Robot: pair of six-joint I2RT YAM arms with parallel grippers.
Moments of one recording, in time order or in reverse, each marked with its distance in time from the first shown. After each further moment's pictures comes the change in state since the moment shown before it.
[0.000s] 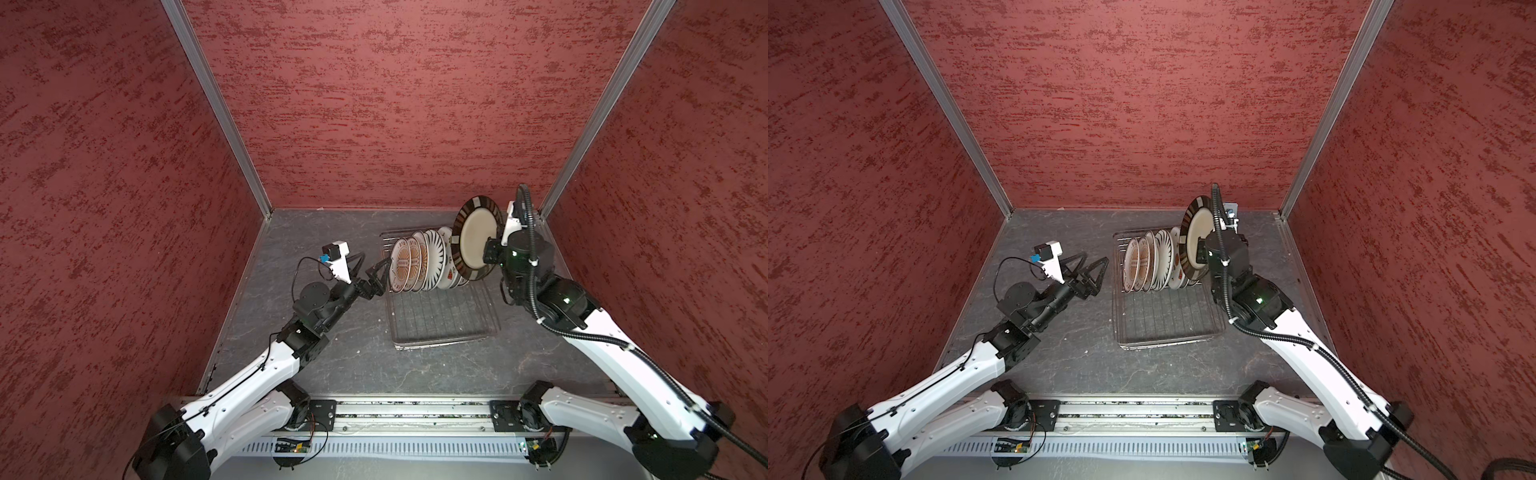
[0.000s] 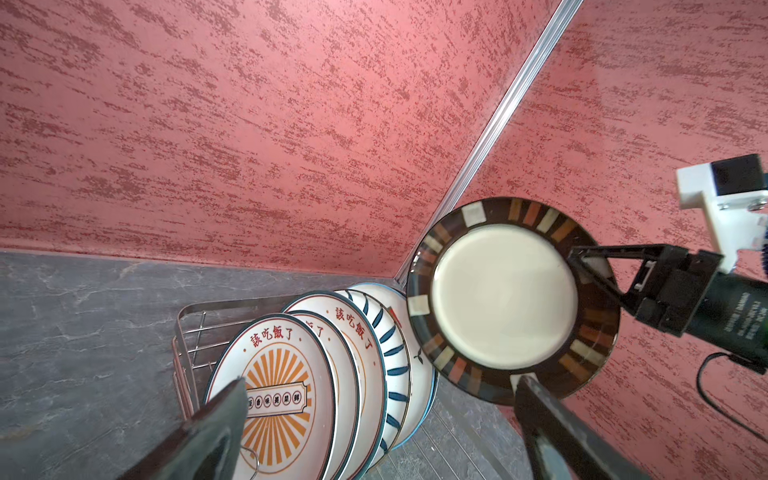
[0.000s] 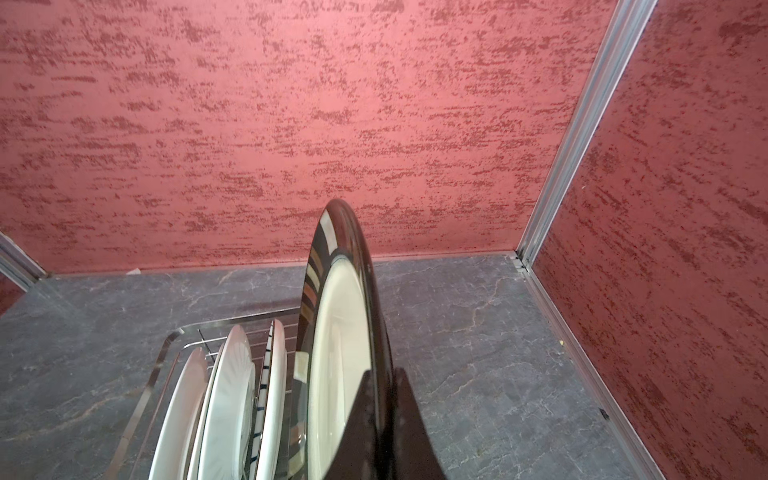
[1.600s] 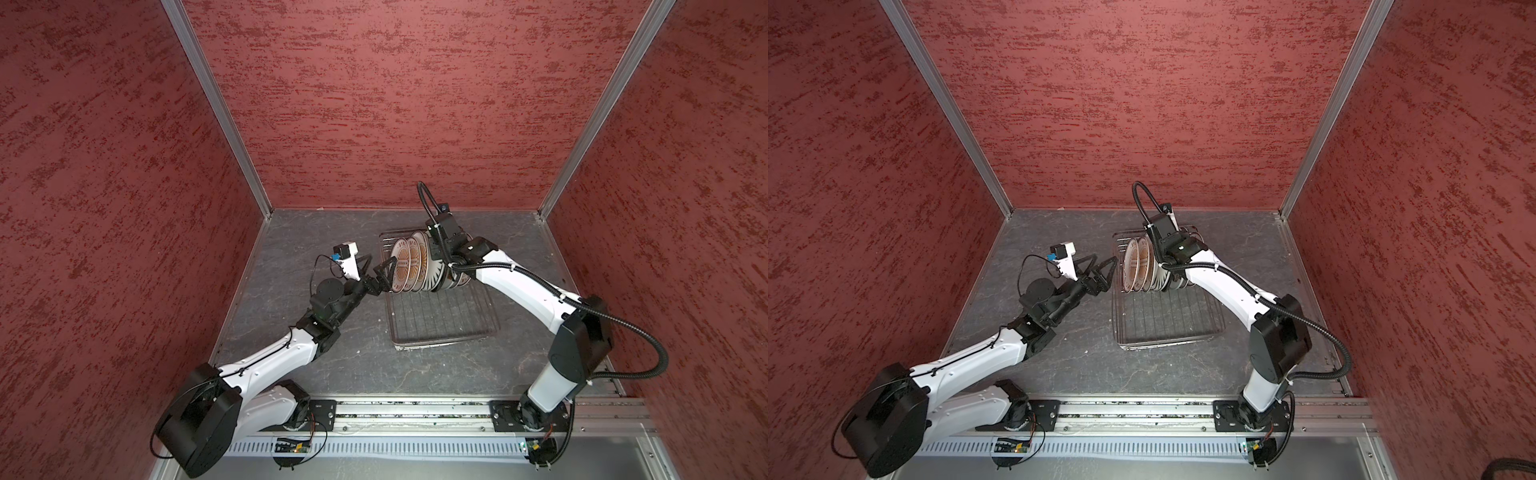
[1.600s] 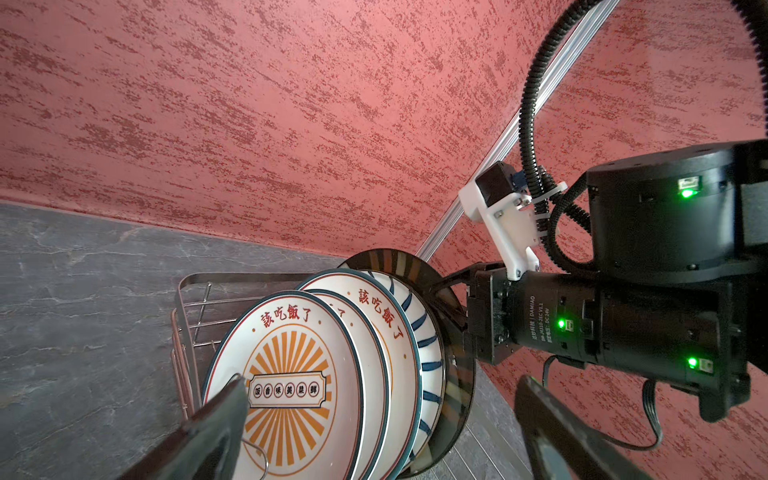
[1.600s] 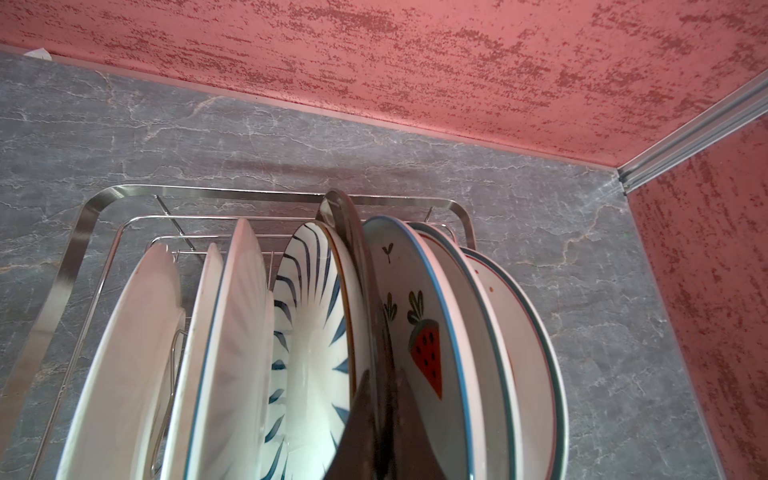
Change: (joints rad) left arm 0.018 0.226 -0.042 0.241 -0.013 -0.050; right arm -0.007 0.661 0.282 -0.149 -0.129 0.042
